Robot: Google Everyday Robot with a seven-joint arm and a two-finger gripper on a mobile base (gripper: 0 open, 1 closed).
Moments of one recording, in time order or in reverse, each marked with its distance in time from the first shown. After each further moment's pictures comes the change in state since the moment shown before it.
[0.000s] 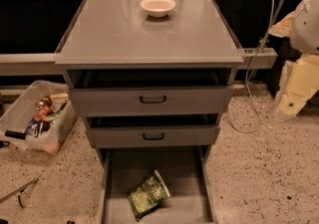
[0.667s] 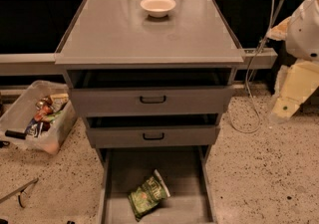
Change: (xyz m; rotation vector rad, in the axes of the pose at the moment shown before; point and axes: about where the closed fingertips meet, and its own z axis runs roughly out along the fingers) arm -0.002 -0.001 0.011 0.015 -0.018 -0.003
